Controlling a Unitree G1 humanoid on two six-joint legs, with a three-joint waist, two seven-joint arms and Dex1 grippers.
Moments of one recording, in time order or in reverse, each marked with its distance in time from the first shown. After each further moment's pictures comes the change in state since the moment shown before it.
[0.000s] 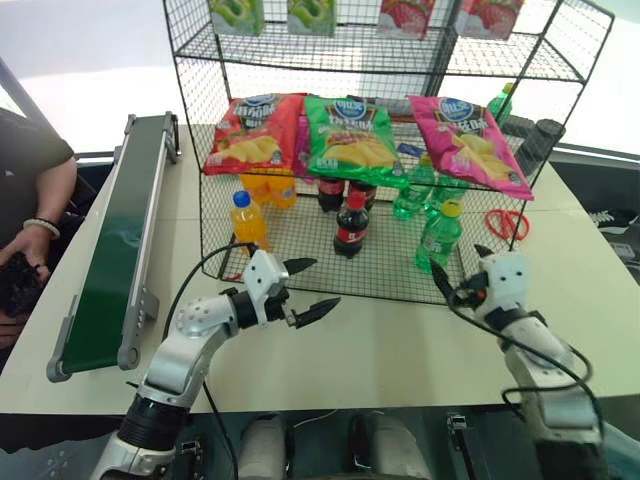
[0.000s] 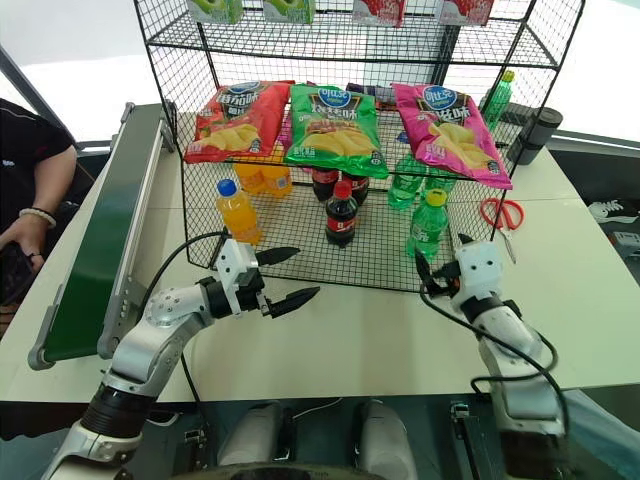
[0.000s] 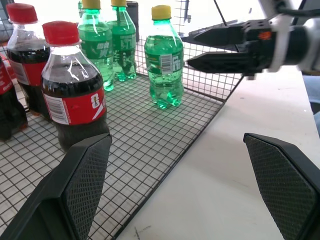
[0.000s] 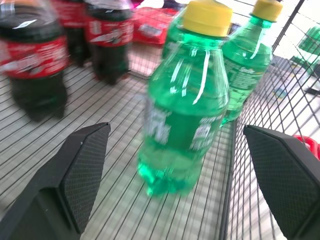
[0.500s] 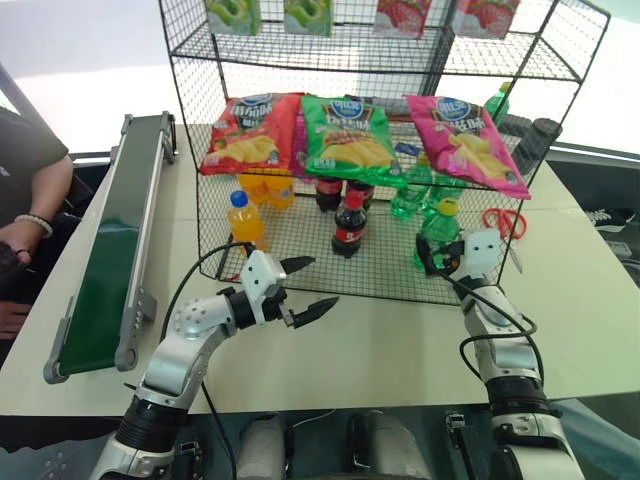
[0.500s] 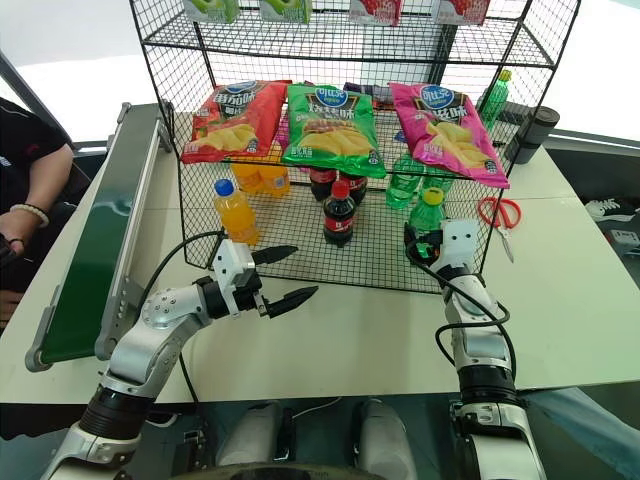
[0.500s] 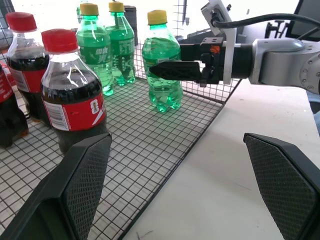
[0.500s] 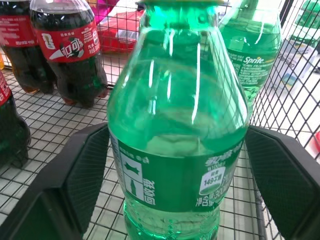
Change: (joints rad) left arm 0.019 -0.008 0.004 -0.015 0.005 -0.028 -0.011; right arm -0.389 0.155 0.016 0.566 -0.035 -0.205 -0.117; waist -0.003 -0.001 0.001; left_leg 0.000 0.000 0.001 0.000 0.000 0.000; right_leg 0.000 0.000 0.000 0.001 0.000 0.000
